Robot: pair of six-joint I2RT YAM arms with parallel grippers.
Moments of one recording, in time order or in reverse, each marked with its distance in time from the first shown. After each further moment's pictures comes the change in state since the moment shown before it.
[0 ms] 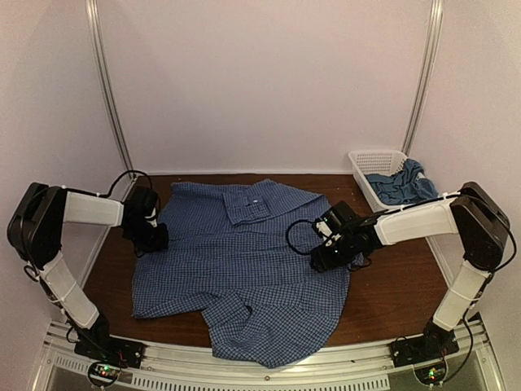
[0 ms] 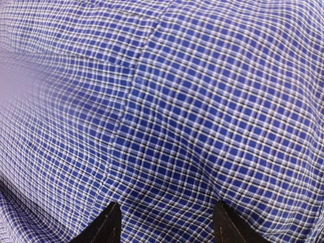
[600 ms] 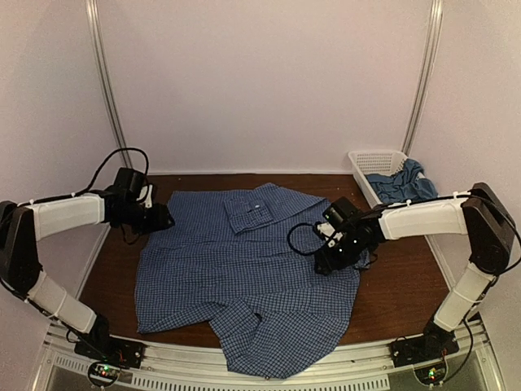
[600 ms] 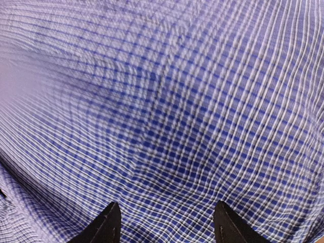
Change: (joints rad) left arm 0.000 -0.257 -0.020 -0.016 0.145 0.089; right arm 0.002 -0.057 0.039 -0.175 -0.053 -0.046
